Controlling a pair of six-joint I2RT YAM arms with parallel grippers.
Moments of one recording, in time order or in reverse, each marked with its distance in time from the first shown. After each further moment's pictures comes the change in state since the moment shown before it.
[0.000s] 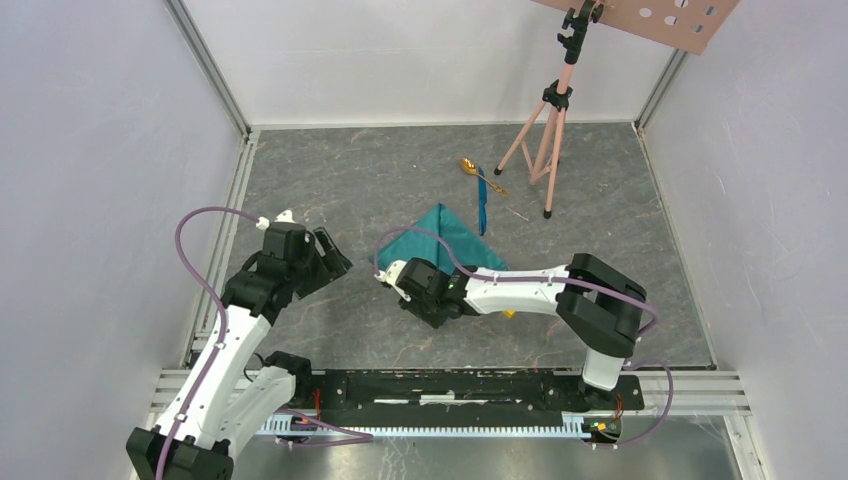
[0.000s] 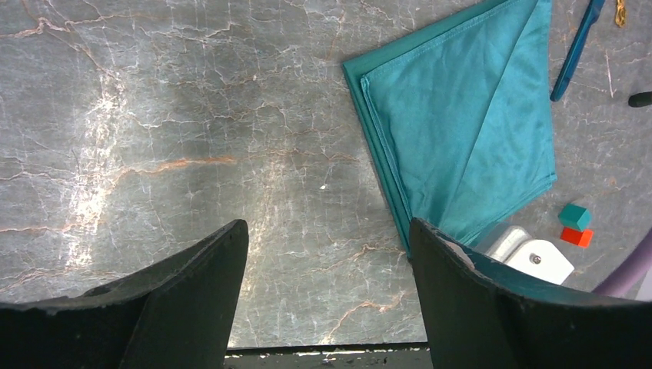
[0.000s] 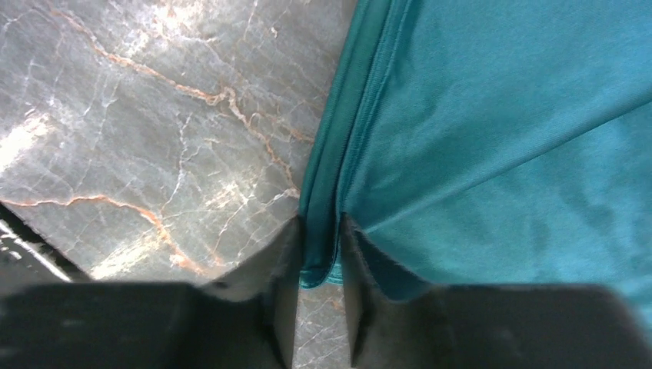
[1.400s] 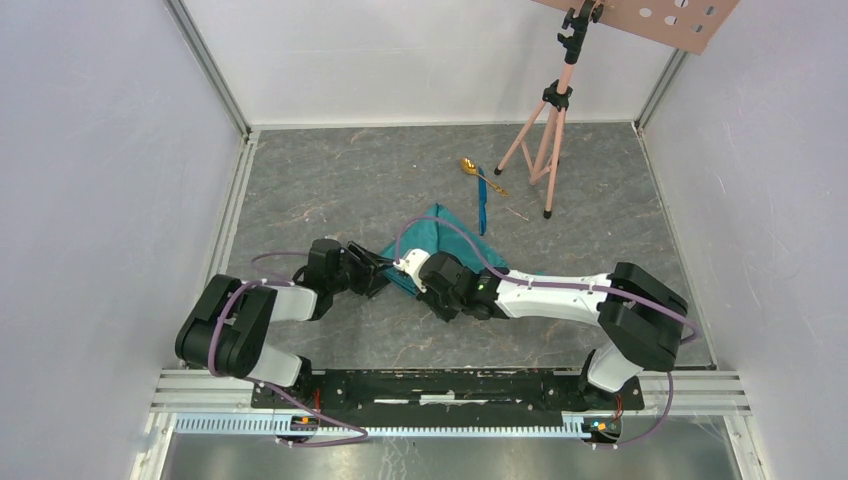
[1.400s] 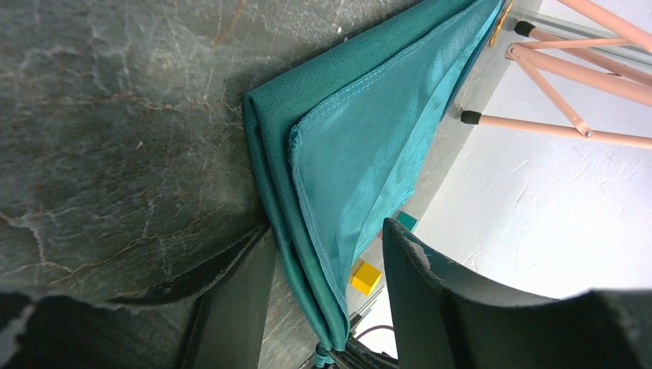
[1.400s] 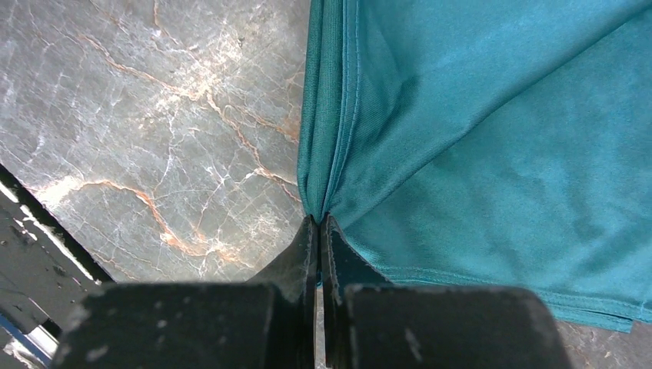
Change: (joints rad) left arm -0.032 0.663 -0.445 1.262 0.388 -0.617; right arm -0.042 -0.192 -0.166 0.159 0.010 0.000
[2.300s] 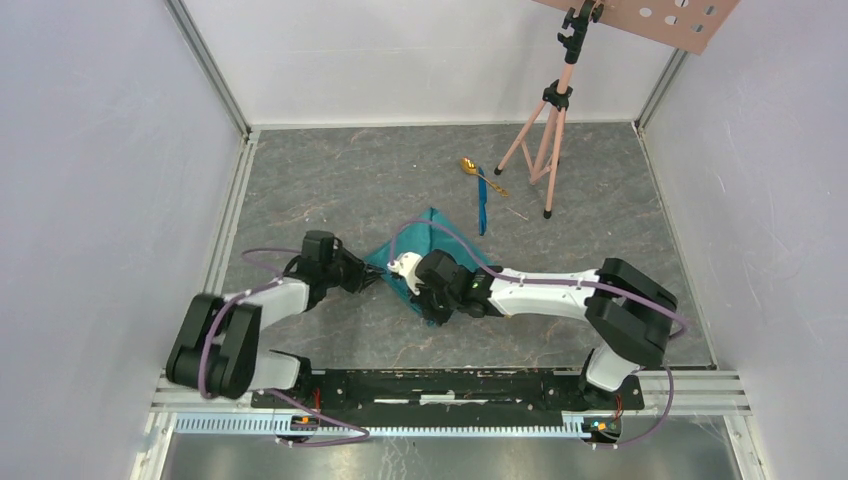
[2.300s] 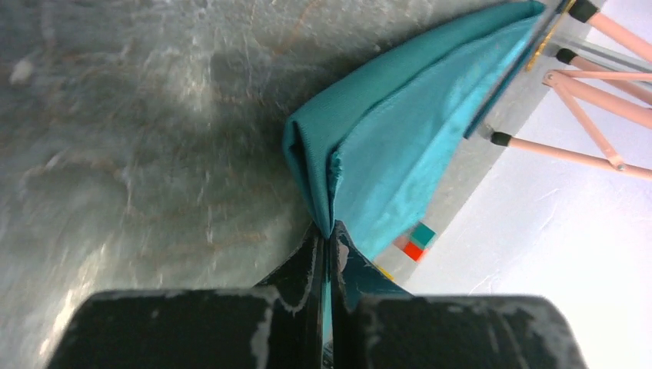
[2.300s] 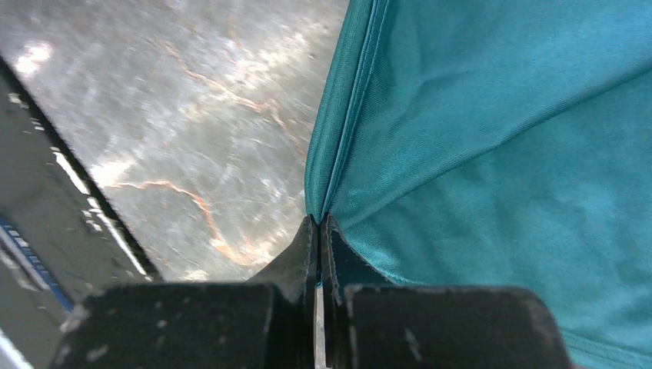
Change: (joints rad) left arm 0.032 -0.050 0.082 -0.261 -0.024 0.056; right arm -0.008 0.025 0.003 0.044 -0.144 0.004
